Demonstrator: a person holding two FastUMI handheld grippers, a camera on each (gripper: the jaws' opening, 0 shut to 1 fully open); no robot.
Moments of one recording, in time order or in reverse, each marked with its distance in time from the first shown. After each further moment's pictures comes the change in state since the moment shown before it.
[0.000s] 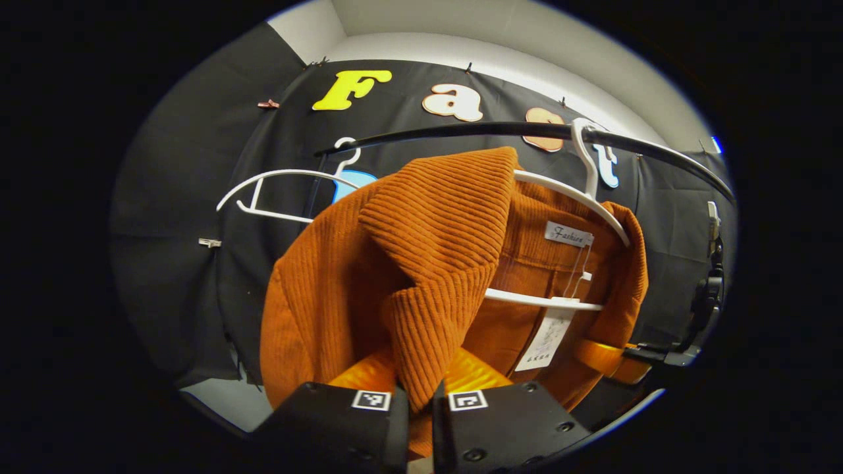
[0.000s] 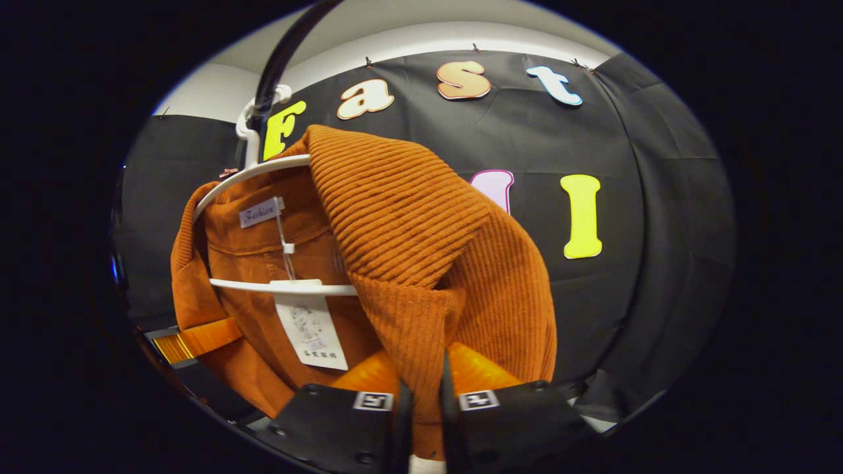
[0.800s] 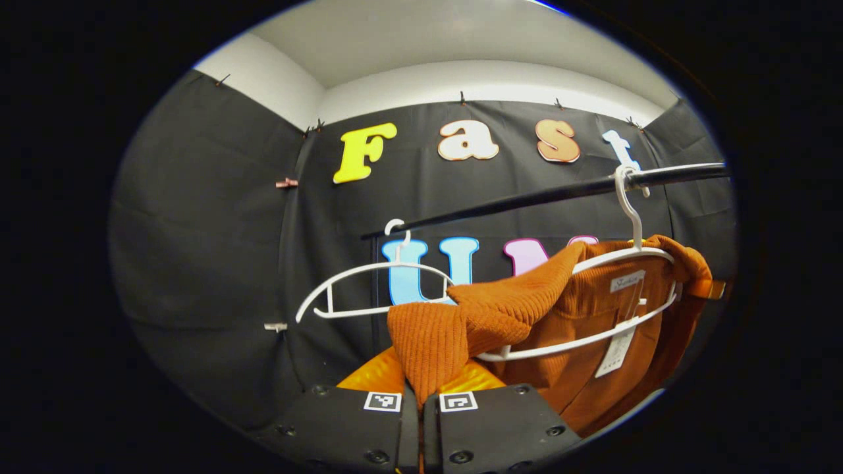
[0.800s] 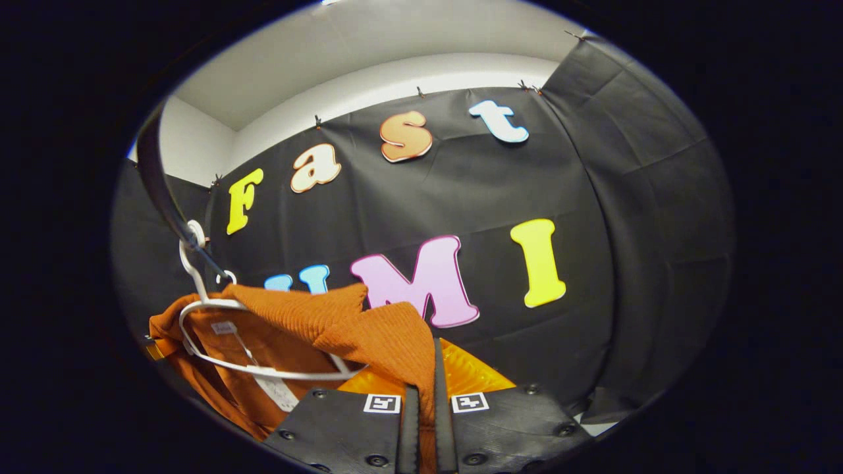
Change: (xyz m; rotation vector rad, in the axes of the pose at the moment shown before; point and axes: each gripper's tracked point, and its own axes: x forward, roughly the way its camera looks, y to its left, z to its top) left arm -0.021 0.077 0.121 0.296 -0.235 0.194; right arm -0.003 -0.093 0.126 0.103 -0.282 -0.073
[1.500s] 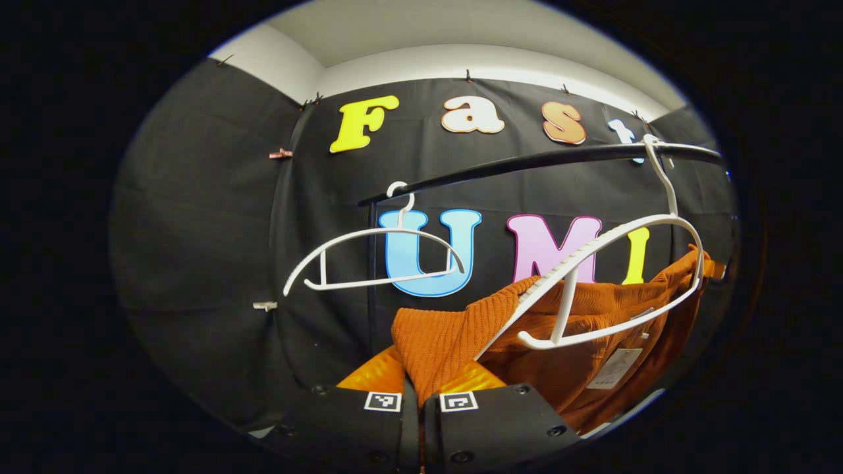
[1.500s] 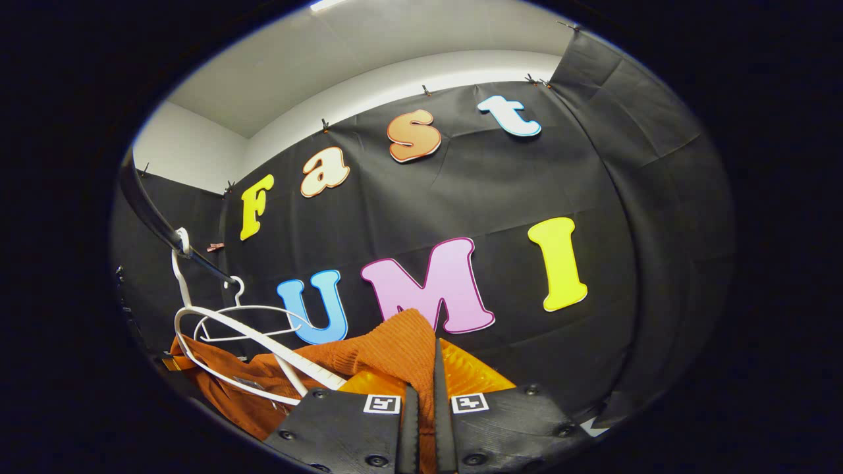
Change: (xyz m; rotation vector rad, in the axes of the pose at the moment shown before) left arm 0.015 0.005 -0.069 -0.120 0.147 -0.054; right arm 0.023 -0.010 -0.025 0.046 0.034 0.088
